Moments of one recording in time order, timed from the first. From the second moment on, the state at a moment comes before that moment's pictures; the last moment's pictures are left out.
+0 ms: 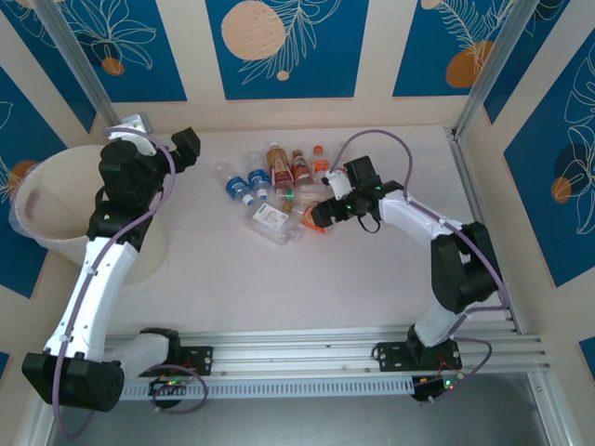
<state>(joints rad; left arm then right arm) -0.14 1.09 1.17 -0.23 0.04 -0.41 0.41 1.69 1.20 -0.50 -0.30 -0.10</state>
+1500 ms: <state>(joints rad) -0.23 1.17 1.05 -0.27 0.21 -0.45 0.52 1.62 1.09 -0.55 -0.11 -0.33</state>
